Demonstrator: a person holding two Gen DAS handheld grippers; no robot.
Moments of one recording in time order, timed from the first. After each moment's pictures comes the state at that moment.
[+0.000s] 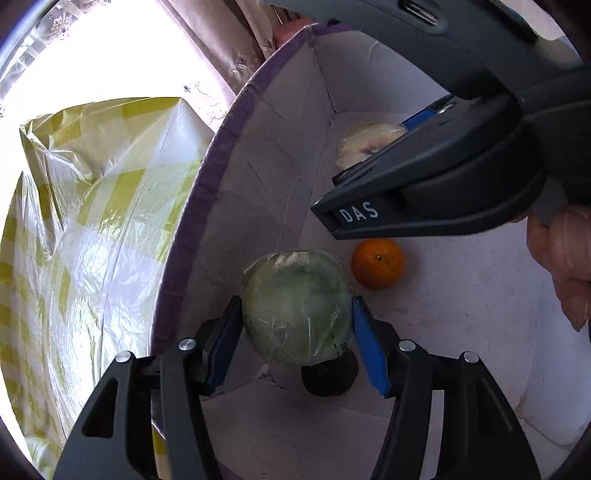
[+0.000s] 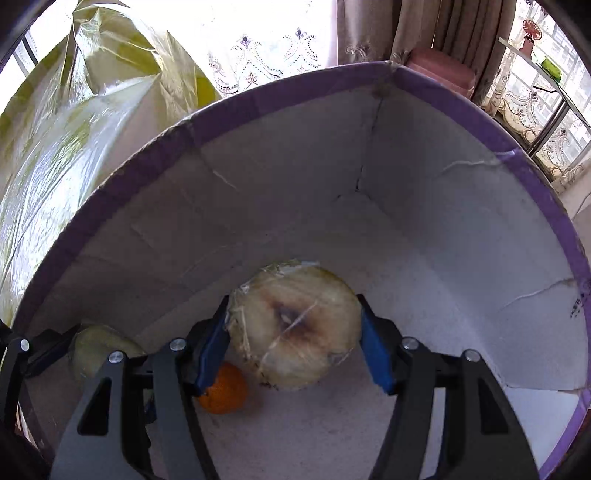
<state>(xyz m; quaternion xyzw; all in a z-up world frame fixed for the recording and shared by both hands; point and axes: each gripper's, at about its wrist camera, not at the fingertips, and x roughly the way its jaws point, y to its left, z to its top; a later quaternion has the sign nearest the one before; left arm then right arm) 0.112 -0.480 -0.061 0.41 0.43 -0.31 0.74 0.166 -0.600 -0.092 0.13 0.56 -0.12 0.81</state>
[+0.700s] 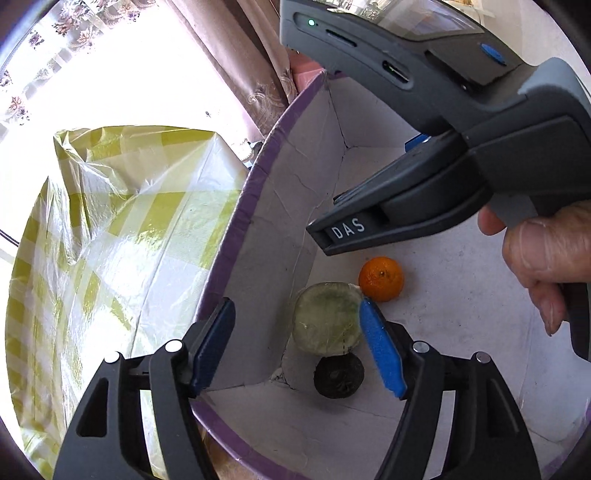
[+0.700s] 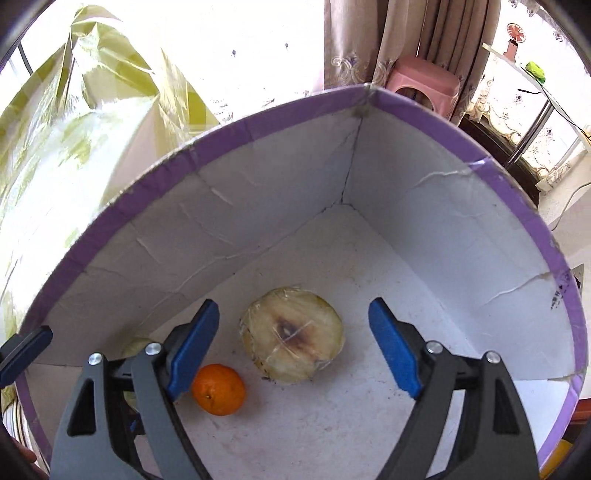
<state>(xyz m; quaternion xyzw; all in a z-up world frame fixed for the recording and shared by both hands) 0.098 -0.457 -0.024 0.38 0.38 -0.31 0.78 0.164 -0.592 -0.071 0.13 0.53 -0.15 0.82</state>
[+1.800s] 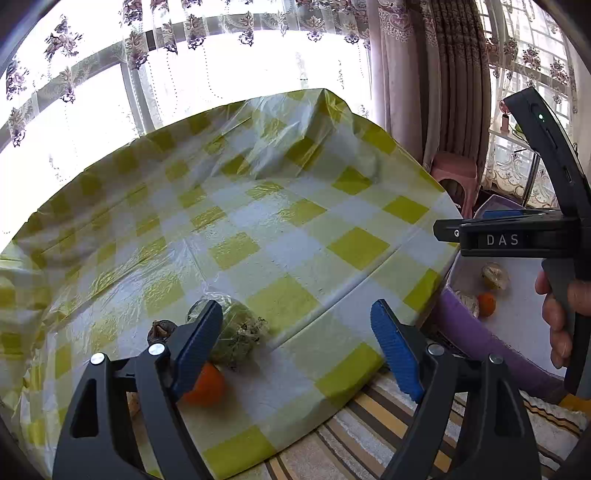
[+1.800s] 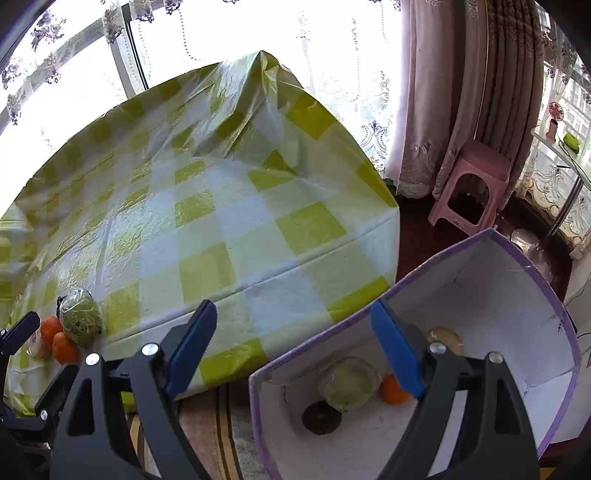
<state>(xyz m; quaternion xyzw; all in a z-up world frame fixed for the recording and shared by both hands) 0.096 -0.210 0.070 0.13 0.33 -0.15 0.92 0.143 -0.431 0.045 0.09 0.42 -0.03 0.90</state>
